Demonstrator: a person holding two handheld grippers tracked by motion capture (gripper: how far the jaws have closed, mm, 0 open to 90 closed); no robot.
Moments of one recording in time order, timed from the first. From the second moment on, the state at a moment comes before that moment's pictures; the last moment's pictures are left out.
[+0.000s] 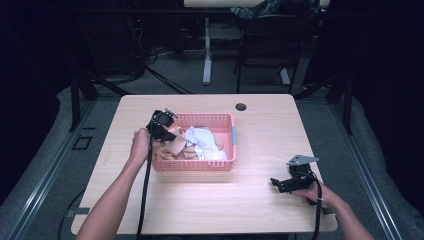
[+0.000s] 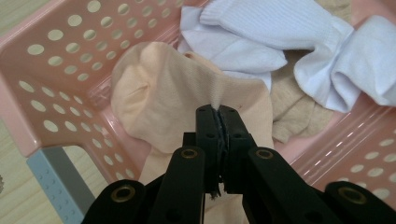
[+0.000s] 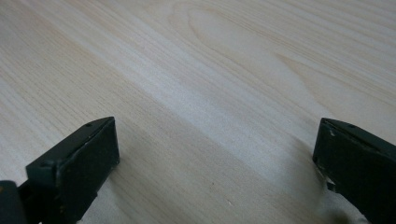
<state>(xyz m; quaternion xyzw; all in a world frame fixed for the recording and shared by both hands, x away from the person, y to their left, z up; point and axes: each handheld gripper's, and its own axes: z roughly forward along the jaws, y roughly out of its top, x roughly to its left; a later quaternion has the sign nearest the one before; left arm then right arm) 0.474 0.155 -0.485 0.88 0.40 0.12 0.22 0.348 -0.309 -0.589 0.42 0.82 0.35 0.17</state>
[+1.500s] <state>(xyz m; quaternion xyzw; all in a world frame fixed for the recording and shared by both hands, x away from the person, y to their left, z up) 0.457 0.192 -0.375 0.86 0.39 0.17 0.30 0.348 -0.309 -0.589 0.42 0.82 0.34 0.17</state>
